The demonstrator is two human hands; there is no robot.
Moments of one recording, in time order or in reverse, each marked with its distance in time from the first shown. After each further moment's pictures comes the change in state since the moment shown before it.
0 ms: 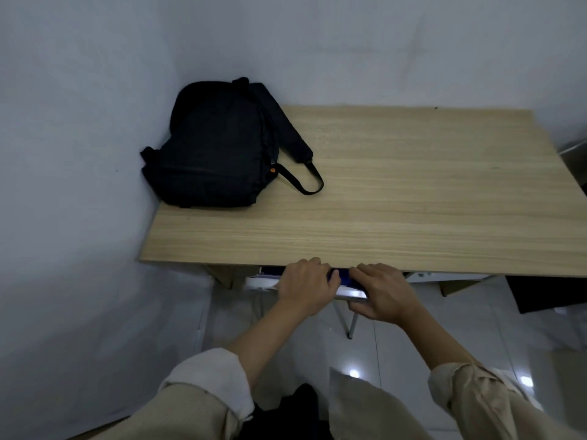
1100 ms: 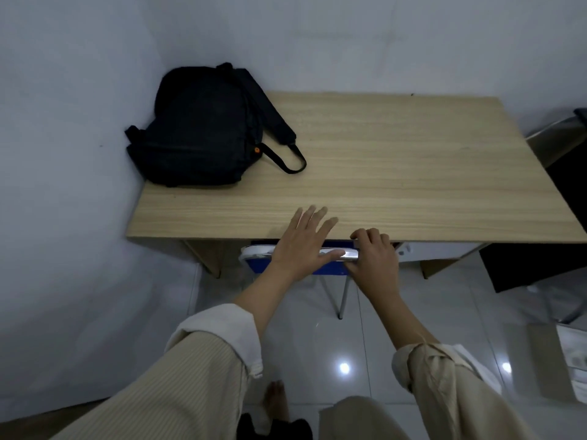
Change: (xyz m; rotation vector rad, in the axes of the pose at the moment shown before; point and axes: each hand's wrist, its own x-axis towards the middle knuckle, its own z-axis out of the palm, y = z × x) left_hand -0.003 0.013 0.007 0.070 -0.058 0.250; right_hand -0.037 -0.020 0.019 -0.052 0.207 0.556
